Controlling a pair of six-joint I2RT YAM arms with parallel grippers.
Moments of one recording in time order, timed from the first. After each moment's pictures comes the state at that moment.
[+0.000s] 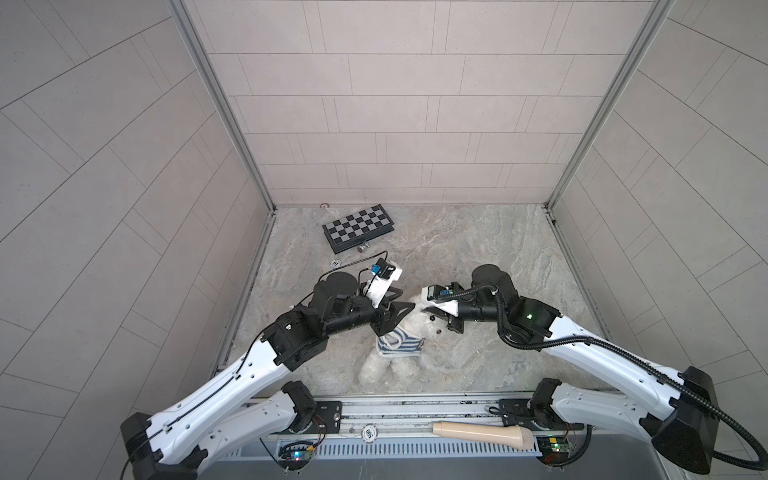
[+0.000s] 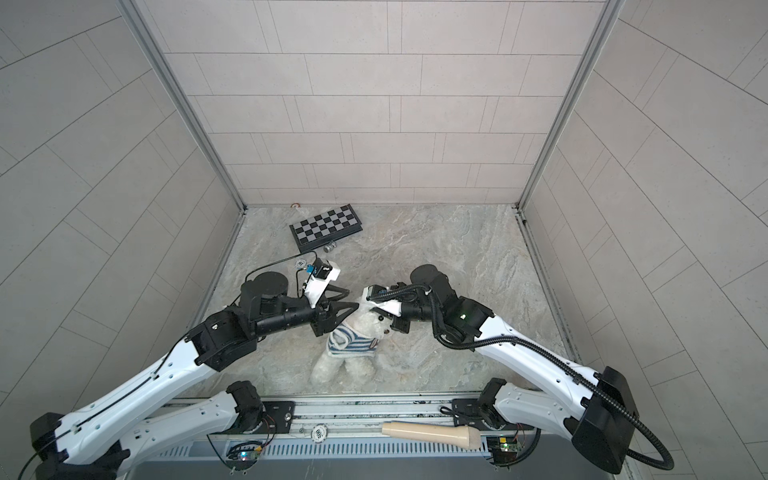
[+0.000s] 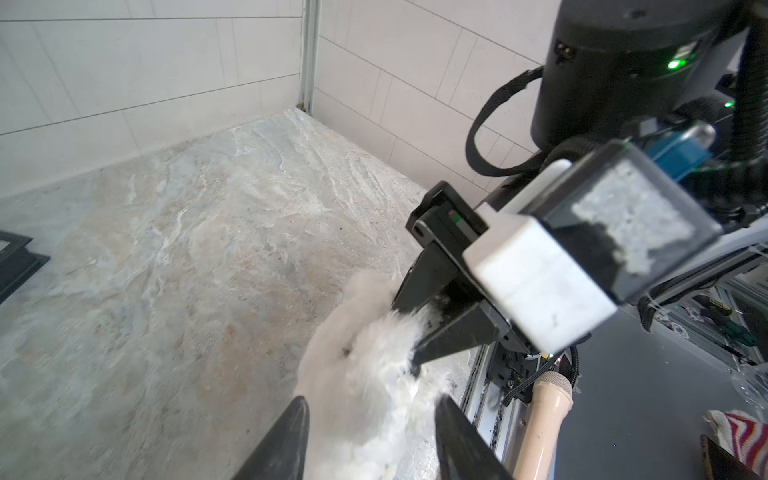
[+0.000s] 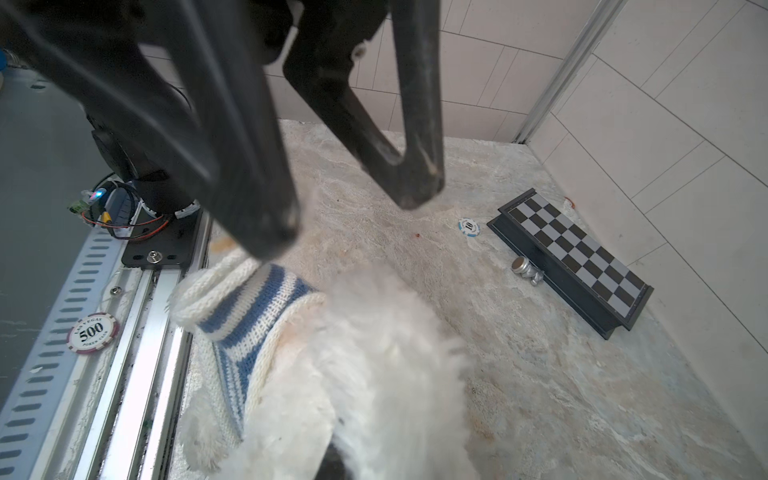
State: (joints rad) left arm -0.83 0.83 0.88 -0.43 0.23 -0.18; right arm 0.76 1.06 0.81 -0.22 -0.41 -0.47
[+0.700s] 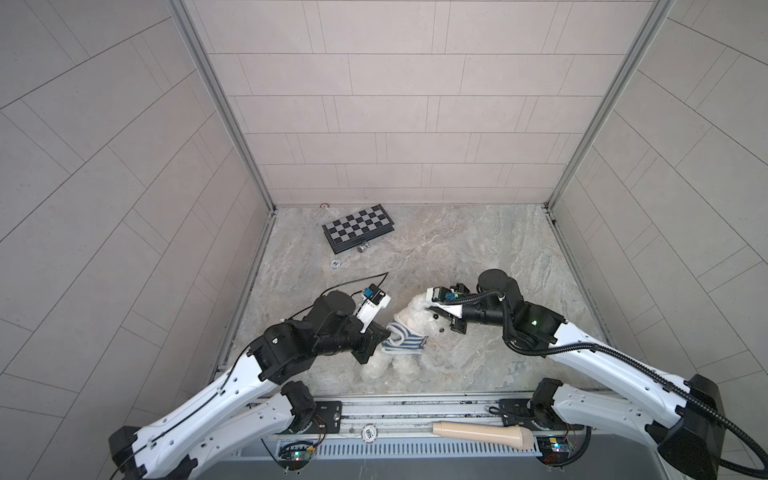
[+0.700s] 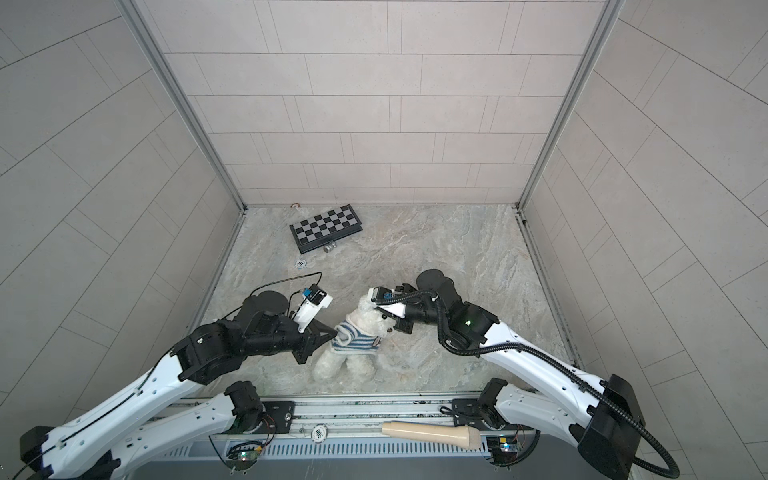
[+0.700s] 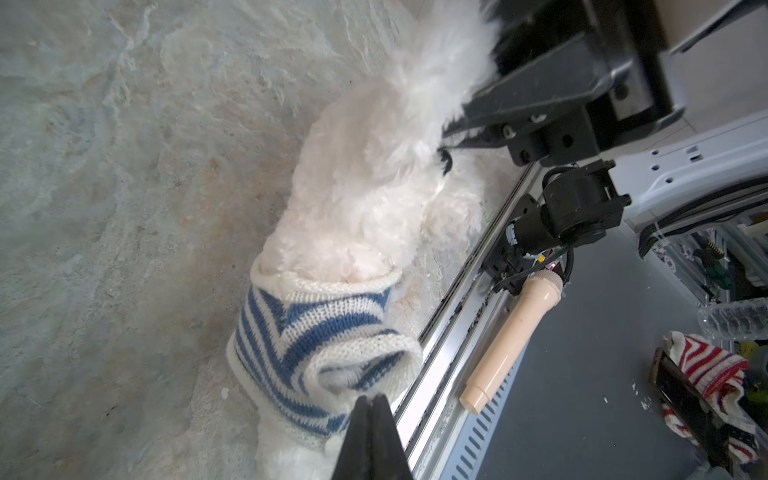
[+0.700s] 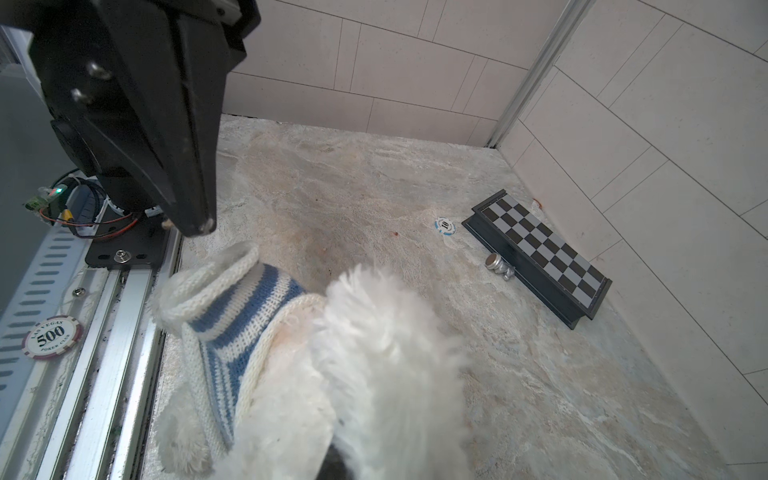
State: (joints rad) left arm -0.88 0.77 0.83 -0.76 0.25 -0.27; right arm 0.76 1.01 0.77 -0.19 -0.37 -0.47
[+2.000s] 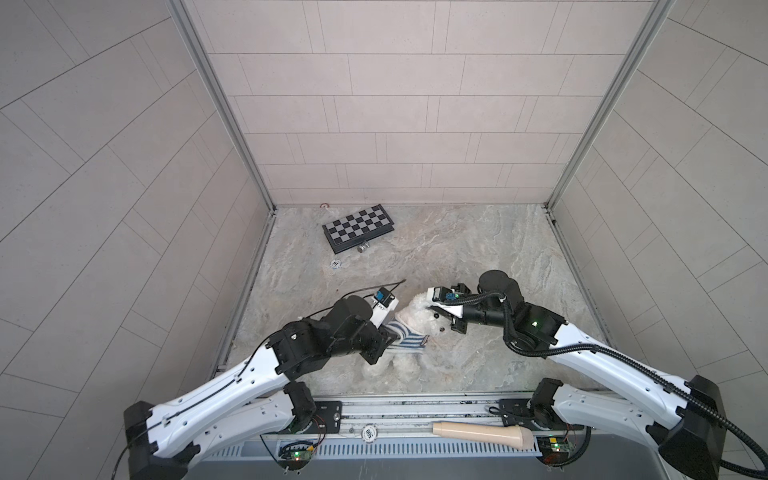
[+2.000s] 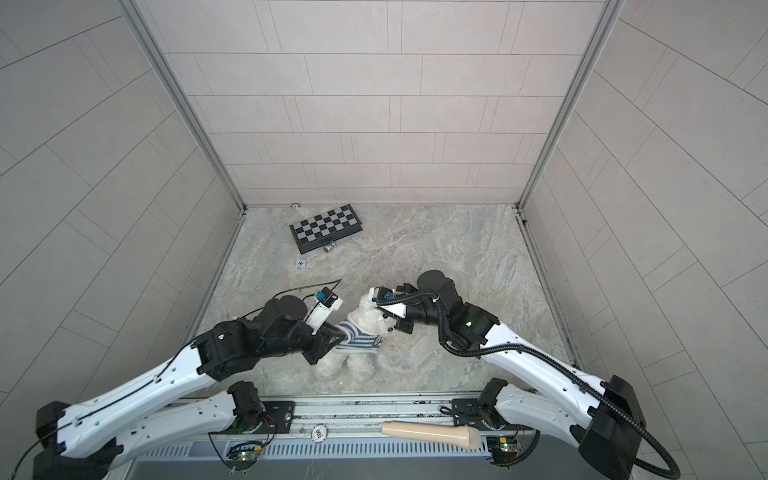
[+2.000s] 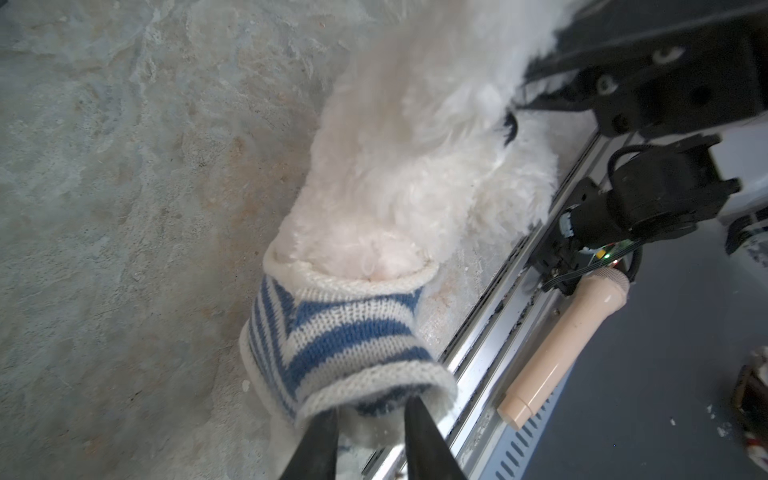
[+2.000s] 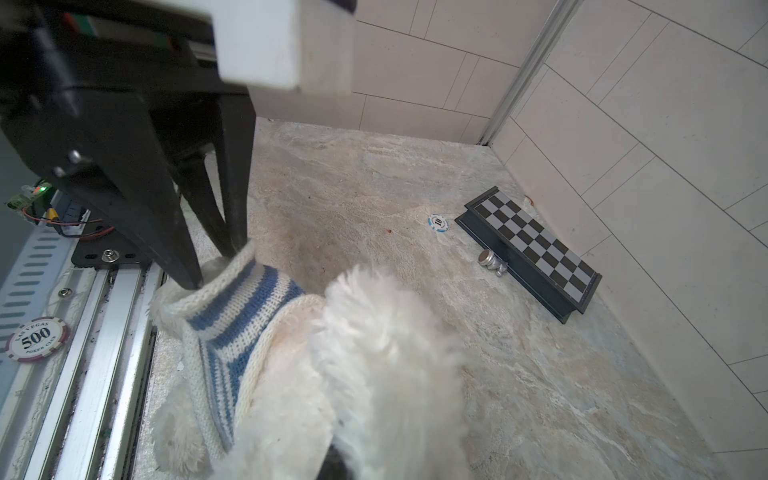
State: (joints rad) left arm -0.91 0.77 0.76 -0.70 0.11 -0.35; right arm 0.76 0.99 0.75 -0.17 -0.34 -0.47
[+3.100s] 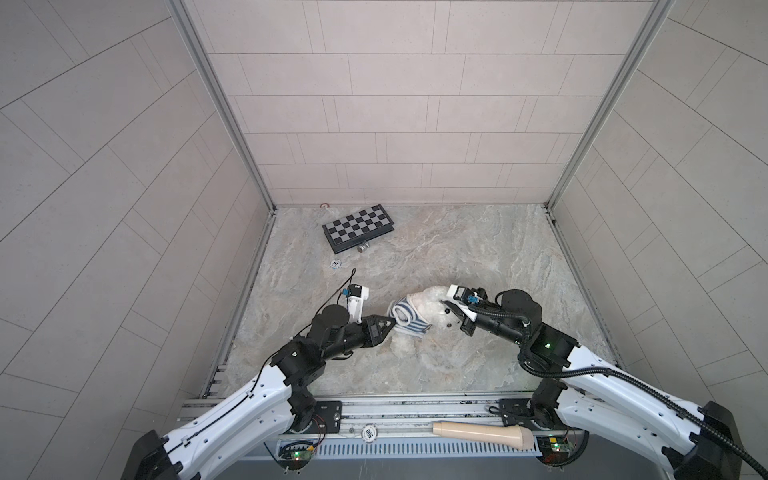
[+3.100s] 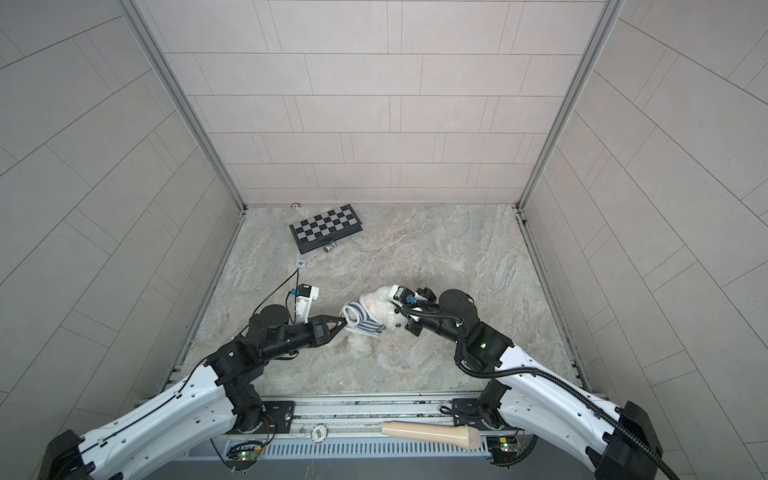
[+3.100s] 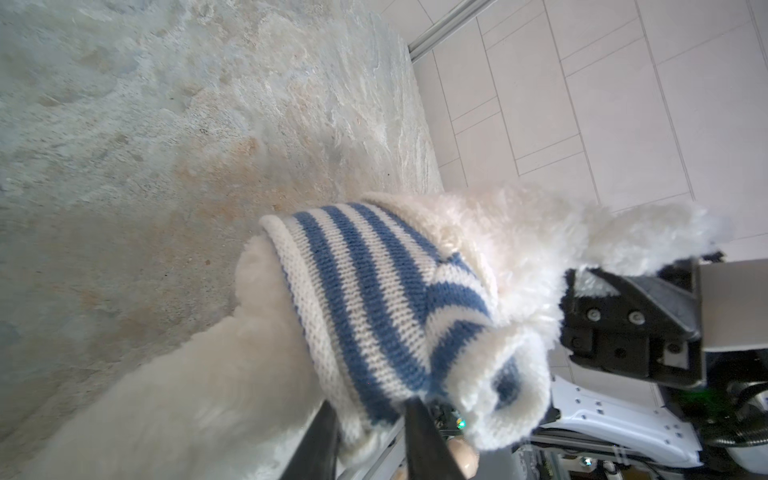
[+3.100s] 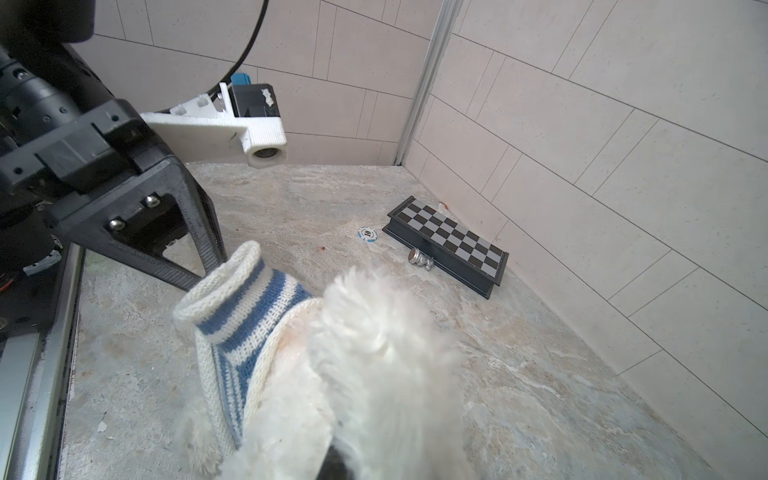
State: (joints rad) left arm -0.74 0.69 0.38 -0.10 0.26 -0.91; right arm 0.74 0.81 0.52 0.08 -0.17 -0.33
